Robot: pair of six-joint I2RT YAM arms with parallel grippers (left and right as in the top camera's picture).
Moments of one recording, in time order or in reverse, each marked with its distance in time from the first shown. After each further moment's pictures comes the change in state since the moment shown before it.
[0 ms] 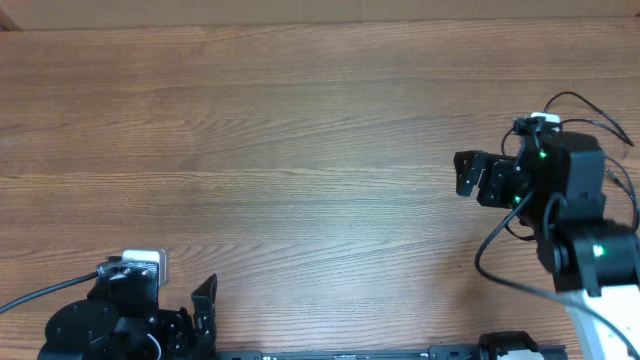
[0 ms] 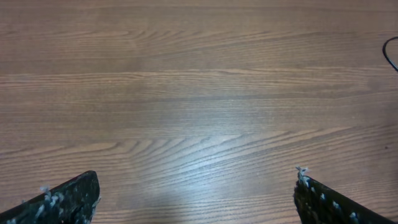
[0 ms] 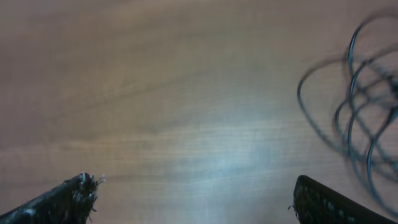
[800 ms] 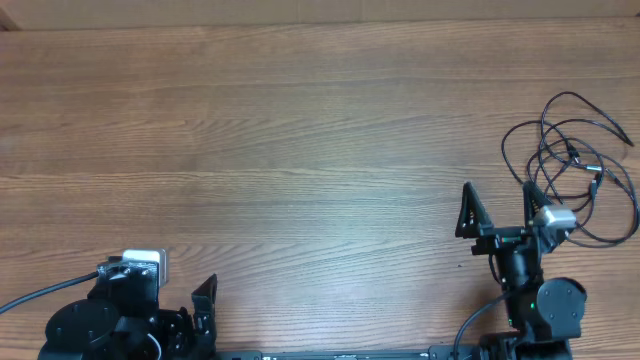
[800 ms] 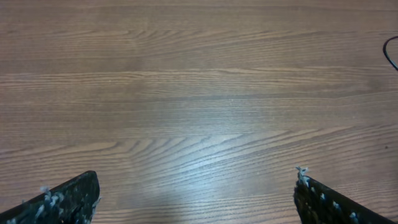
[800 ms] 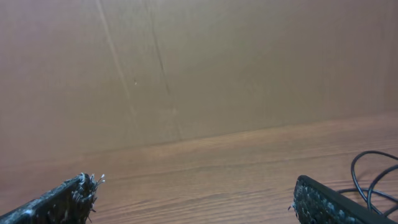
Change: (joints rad) left arm 0.000 0.000 -0.002 0.000 0.000 0.000; right arm 0.000 -0.797 -0.863 0.845 0.037 0.000
